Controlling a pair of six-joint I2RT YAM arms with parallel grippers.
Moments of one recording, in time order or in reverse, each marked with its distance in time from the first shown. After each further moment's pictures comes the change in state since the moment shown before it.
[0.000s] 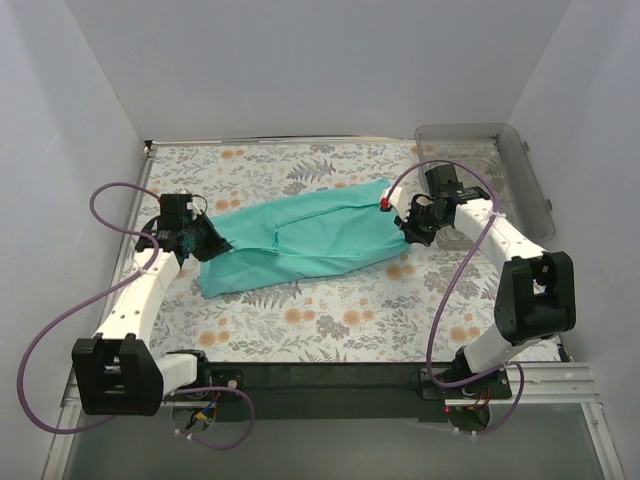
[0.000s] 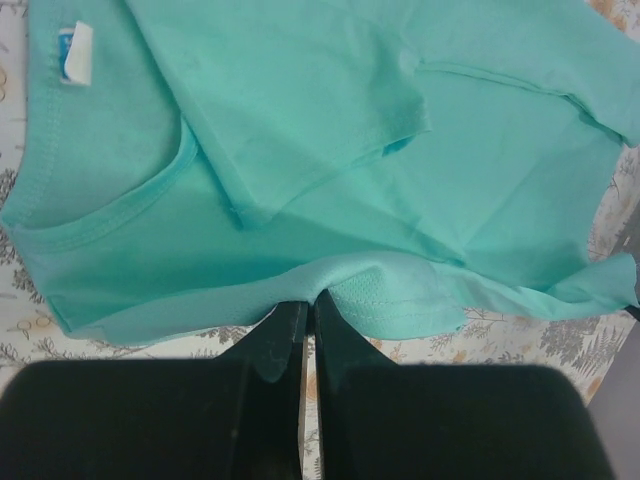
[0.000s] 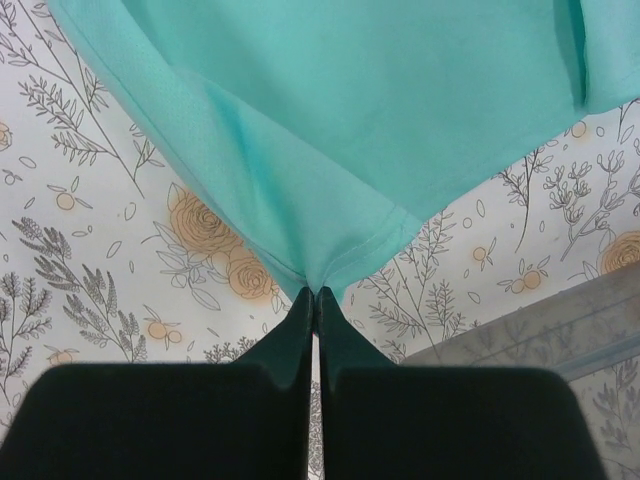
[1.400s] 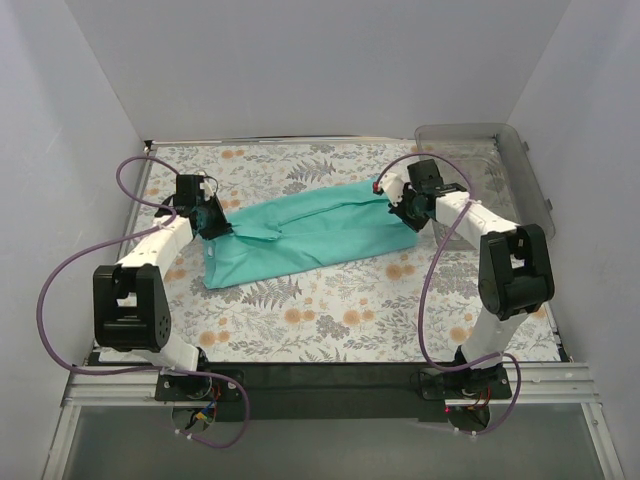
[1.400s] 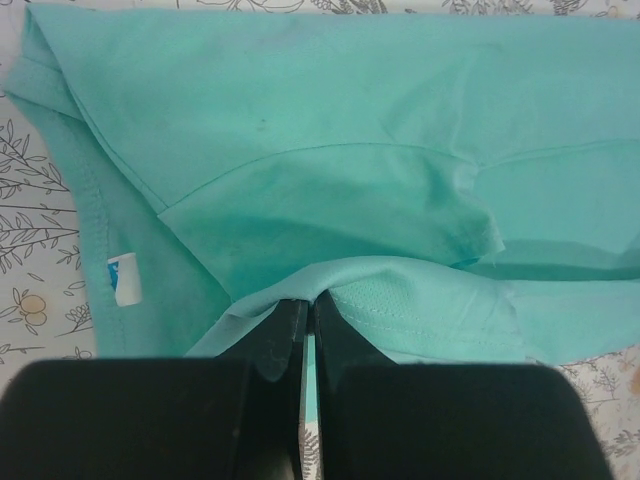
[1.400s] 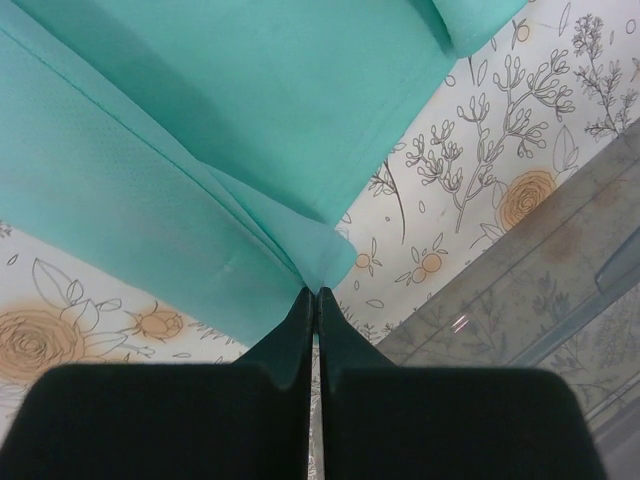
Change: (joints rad) left arm 0.000 0.377 0.136 0.240 -0.046 0.240; right arm 0.045 0.190 0.064 0.253 0.317 0.251
